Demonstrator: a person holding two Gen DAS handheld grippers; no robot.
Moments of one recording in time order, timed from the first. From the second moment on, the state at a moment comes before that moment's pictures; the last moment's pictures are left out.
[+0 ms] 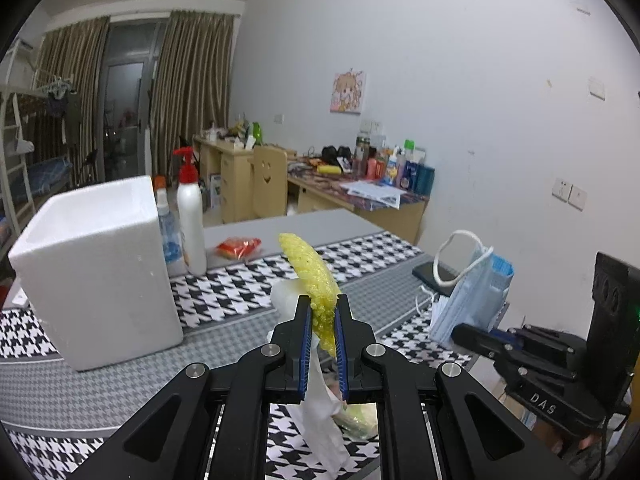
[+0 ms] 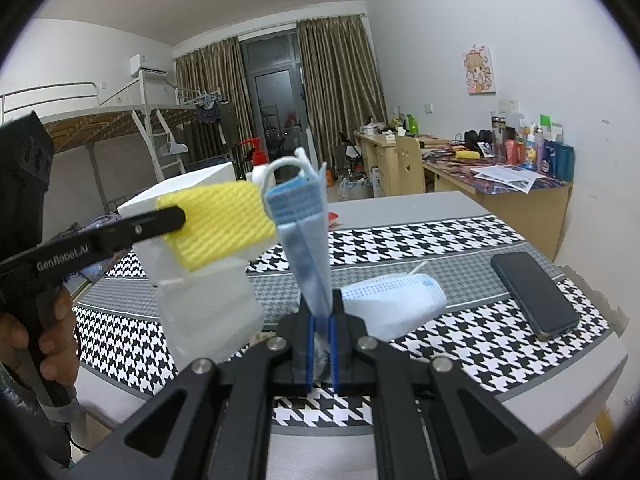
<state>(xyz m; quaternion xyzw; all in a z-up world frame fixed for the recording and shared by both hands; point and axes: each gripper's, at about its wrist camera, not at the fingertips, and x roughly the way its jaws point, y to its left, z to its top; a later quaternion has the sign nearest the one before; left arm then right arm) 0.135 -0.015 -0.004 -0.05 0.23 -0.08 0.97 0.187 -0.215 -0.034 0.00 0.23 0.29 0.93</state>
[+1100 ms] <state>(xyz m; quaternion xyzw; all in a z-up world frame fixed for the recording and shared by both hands) 0.147 -0.016 -0.043 -0.04 0.29 -0.08 0.95 0.191 -0.214 -0.047 -0.01 0.25 0.29 0.92</state>
